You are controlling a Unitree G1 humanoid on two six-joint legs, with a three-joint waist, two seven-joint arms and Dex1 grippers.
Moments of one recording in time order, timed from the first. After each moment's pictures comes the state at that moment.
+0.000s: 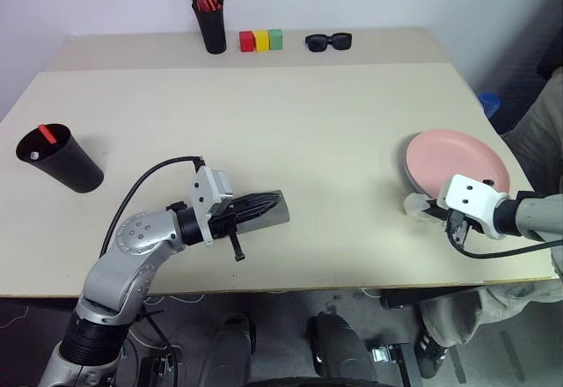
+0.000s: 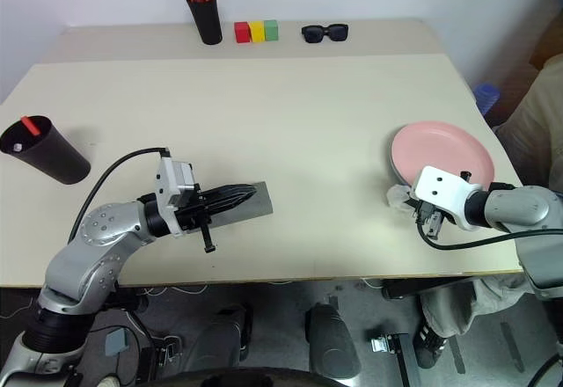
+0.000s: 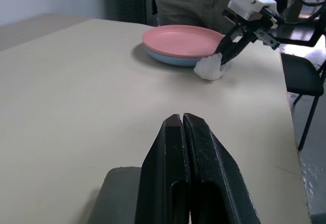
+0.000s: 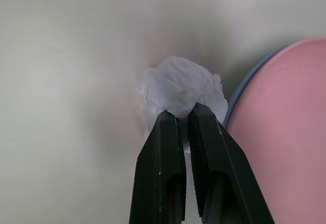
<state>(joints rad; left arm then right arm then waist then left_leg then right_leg) -0.17 0.54 -0.07 -0.45 -0.49 0.37 -0.84 -0.13 -1.05 -0.10 -0.12 0.11 0.26 1.01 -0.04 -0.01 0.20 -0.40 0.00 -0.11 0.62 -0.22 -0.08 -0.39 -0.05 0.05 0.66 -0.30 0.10</state>
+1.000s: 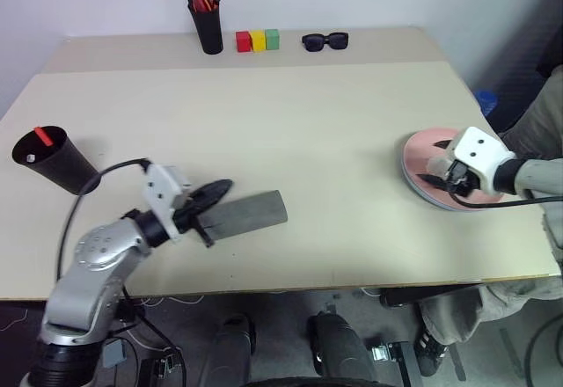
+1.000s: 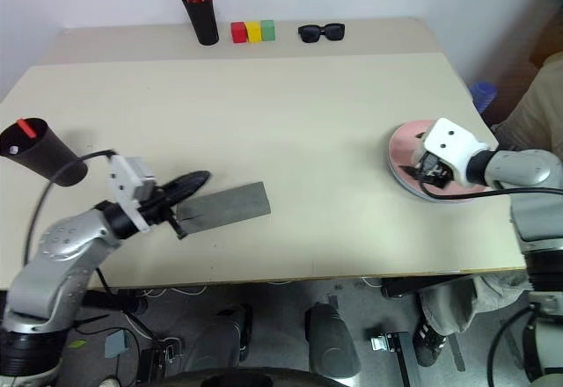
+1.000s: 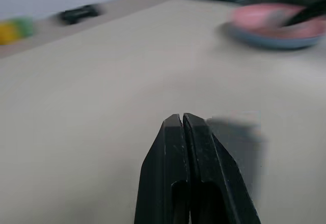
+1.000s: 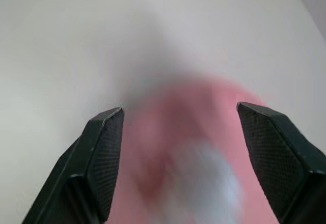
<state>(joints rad) 0.01 0.59 0.21 -0.43 -0.45 0.34 -0.65 -0.41 -0.92 -0.07 0.14 0.14 0.19 0.95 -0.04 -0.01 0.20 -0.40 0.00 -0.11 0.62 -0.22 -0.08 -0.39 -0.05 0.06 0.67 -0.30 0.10</state>
